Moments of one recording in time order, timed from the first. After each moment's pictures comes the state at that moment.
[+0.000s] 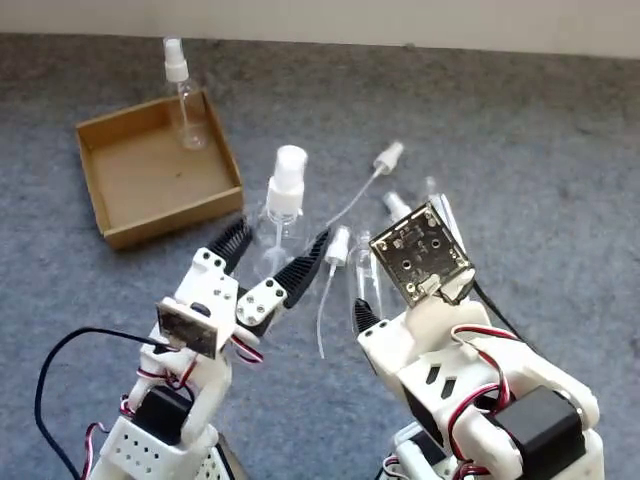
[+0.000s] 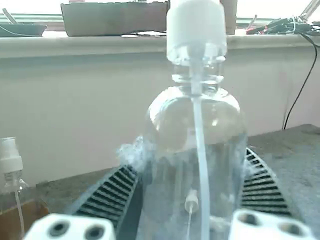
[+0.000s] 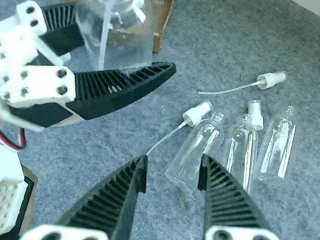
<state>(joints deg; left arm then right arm) 21.9 -104.0 95.8 5.9 2.9 -33.8 -62.4 19.0 95.0 8.3</state>
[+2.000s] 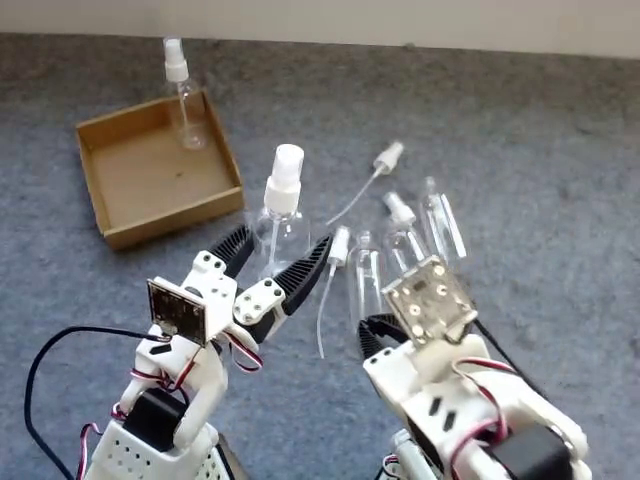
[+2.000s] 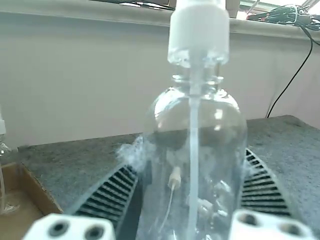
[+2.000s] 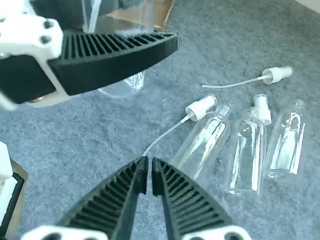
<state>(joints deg) 22.7 -104.0 89.7 18.3 10.2 -33.8 -78.3 36.9 91.0 8.3</state>
